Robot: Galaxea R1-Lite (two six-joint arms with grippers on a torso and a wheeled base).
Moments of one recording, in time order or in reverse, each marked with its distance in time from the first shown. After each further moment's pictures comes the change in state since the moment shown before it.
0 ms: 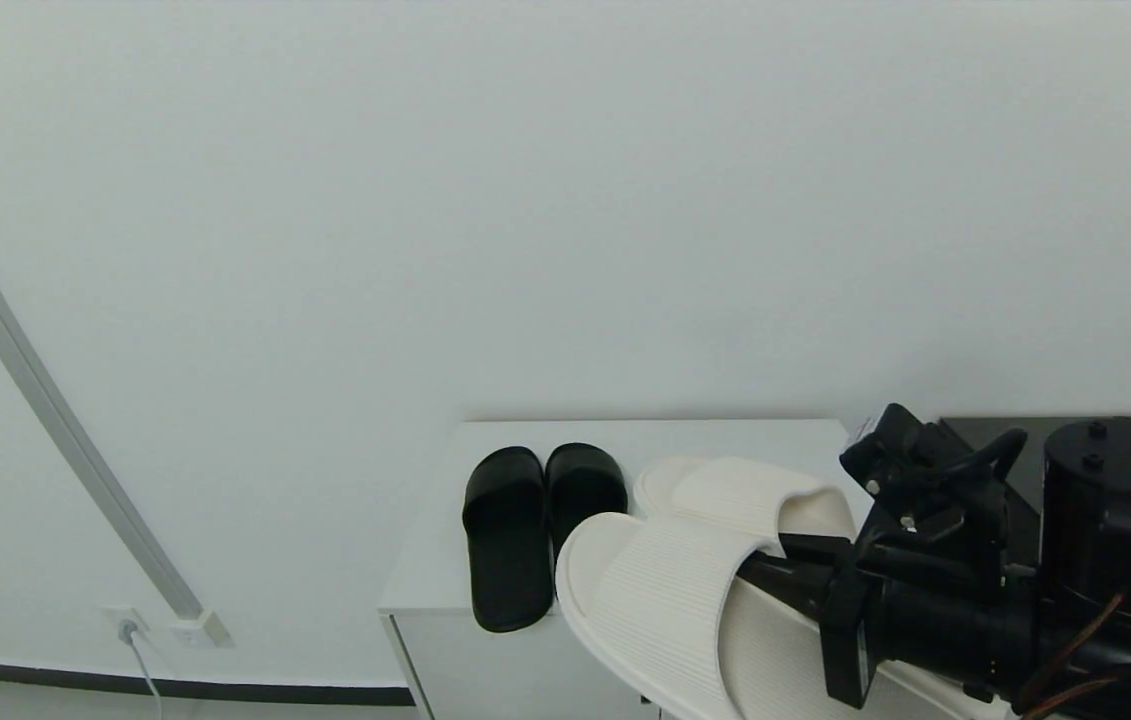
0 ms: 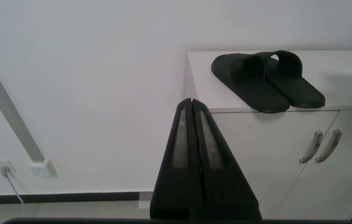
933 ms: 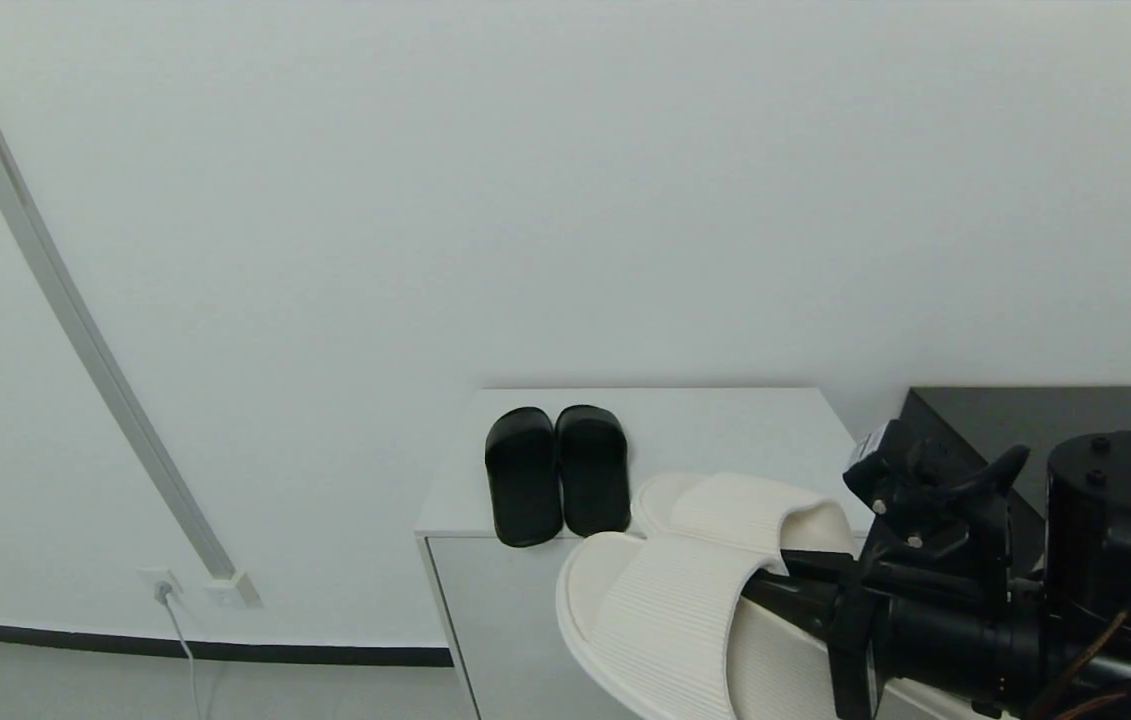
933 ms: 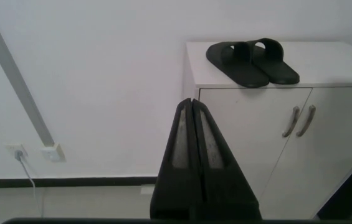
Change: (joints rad) left arm 0.000 0.000 -0.001 0.000 0.000 -0.001; right arm -0.005 -0.004 0.026 -0.007 0.032 0.001
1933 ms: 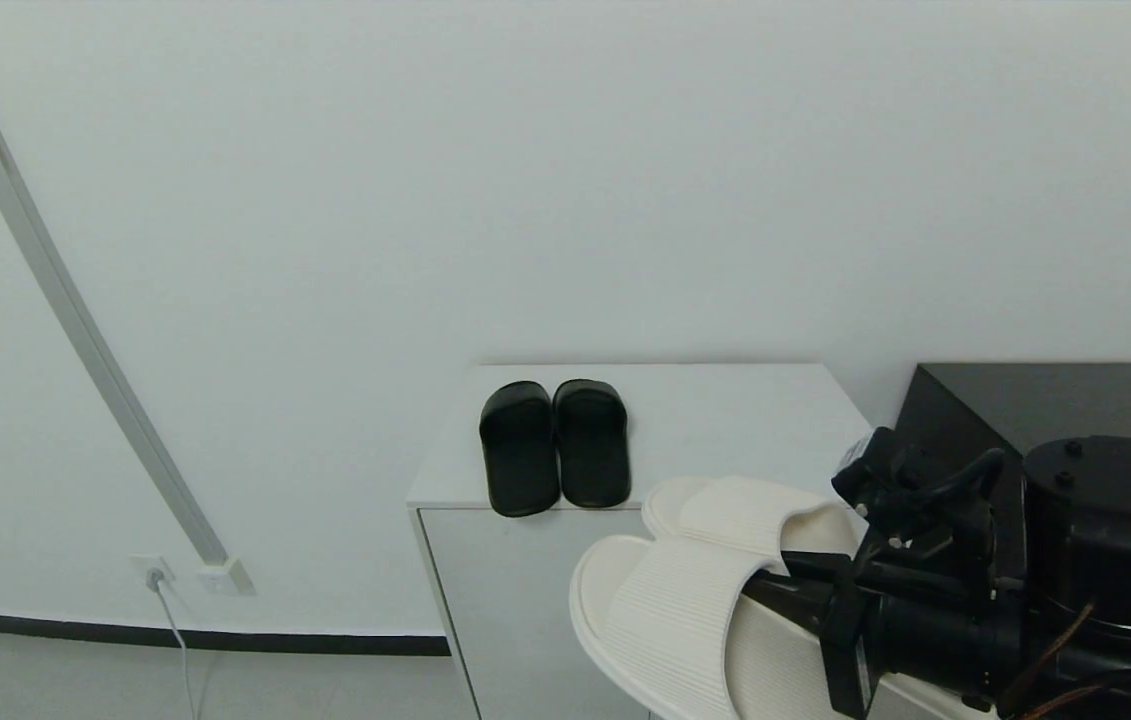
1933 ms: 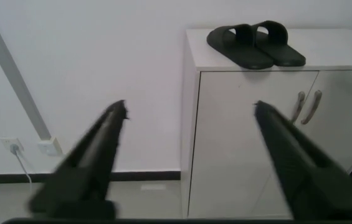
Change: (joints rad) left arm 0.000 0.000 0.000 0.000 -0.002 0.000; right arm -0.023 0.028 0.007 -0.002 -0.005 -0.020
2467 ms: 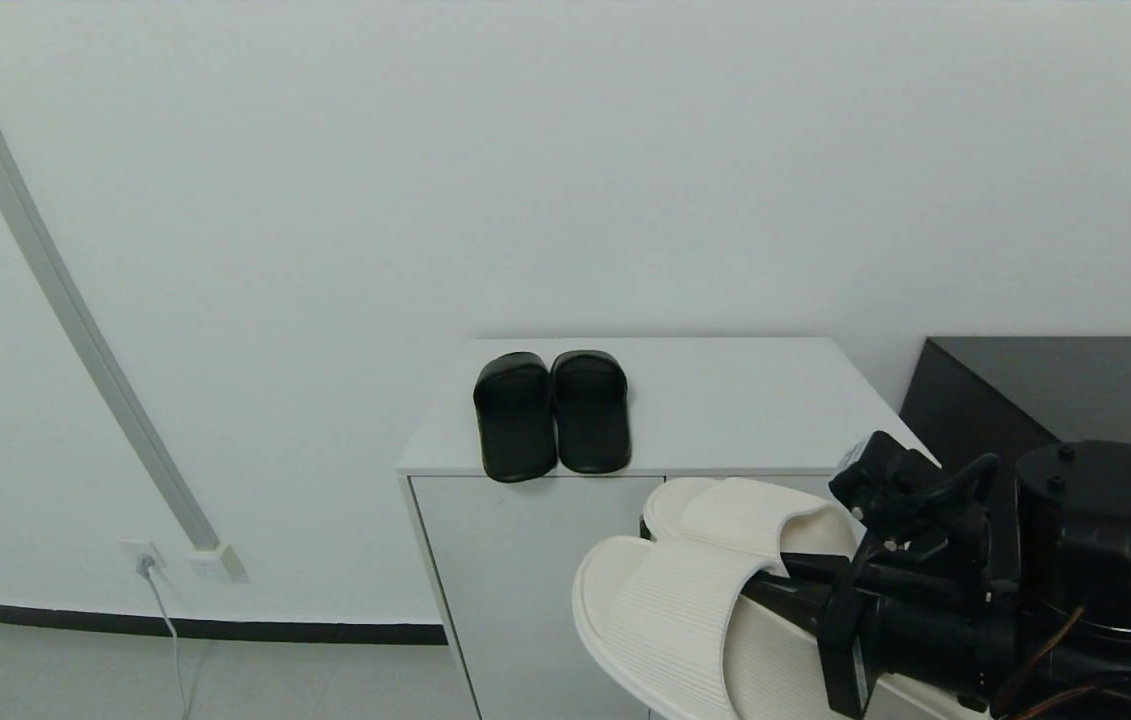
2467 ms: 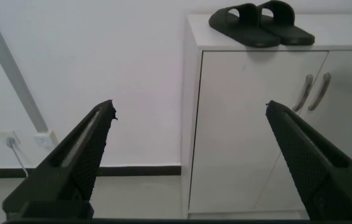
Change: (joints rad) left arm 0.000 0.000 0.001 0.000 0.001 0.000; right arm 0.002 0.011 0.010 -0.017 -0.004 -0.003
